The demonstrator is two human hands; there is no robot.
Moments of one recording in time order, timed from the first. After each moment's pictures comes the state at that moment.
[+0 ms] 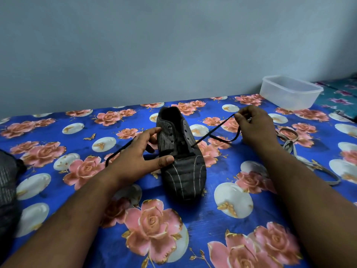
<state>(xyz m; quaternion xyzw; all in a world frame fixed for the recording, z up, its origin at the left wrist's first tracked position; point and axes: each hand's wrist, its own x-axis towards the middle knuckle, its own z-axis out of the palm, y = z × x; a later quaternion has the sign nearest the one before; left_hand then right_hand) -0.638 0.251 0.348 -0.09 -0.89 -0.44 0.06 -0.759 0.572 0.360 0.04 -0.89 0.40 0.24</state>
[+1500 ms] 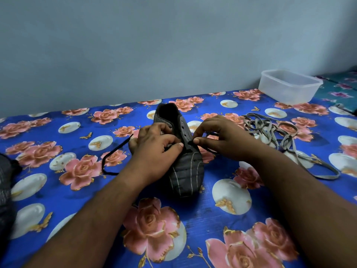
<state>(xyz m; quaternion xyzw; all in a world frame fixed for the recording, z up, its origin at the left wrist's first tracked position) -0.638 0.314 0.367 -0.03 -0.96 -0.24 0.14 -0.721 0.532 0.365 0.40 -0.85 0.33 0.08</state>
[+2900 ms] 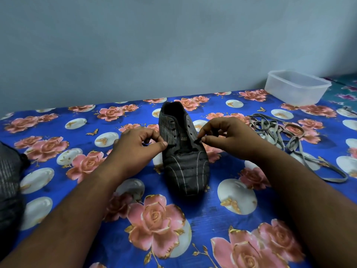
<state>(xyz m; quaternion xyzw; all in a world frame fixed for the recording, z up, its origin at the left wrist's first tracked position) -0.628 0.263 0.371 0.00 -0.91 -0.39 0.13 -0.709 0.529 0.374 0.36 -0.82 0.44 0.01</state>
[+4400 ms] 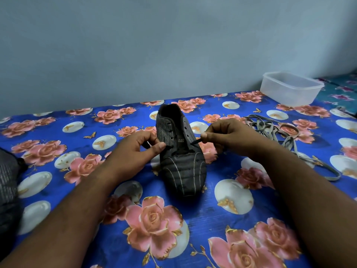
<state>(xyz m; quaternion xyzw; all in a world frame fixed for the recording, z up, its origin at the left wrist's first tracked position) -0.632 0.257 0.363 -0.08 -0.90 -0.41 0.11 -0.711 0.538 0.380 0.25 -0.82 0.50 -0.11</state>
